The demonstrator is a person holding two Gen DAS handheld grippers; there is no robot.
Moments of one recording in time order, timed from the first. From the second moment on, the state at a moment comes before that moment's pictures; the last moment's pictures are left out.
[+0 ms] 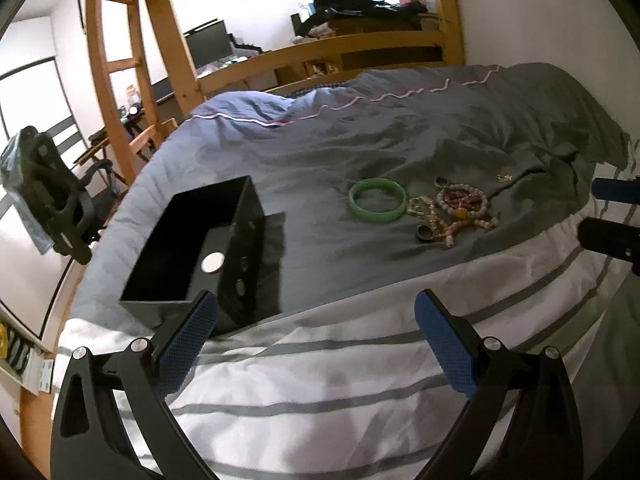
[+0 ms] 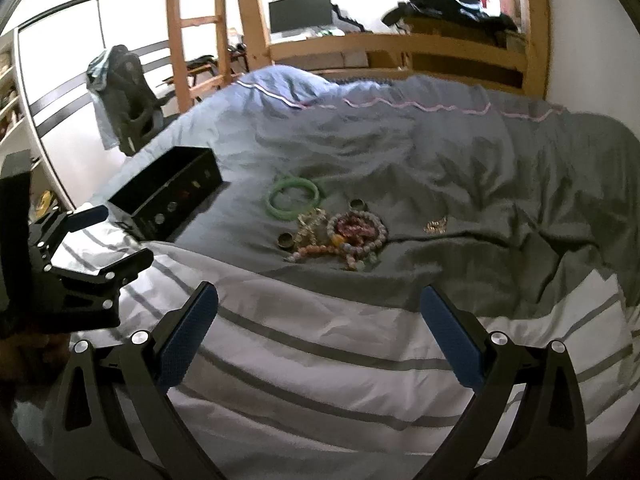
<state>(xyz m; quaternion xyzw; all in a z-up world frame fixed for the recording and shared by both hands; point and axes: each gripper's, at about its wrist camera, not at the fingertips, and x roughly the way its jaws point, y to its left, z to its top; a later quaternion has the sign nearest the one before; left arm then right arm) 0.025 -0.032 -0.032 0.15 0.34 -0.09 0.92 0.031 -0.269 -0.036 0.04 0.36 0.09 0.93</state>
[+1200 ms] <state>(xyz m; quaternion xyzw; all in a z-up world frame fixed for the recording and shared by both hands) 0.228 -0.082 -0.111 0.04 0.40 -0.14 0.90 0.194 -0.282 -0.110 0.07 0.42 0.10 0.90</state>
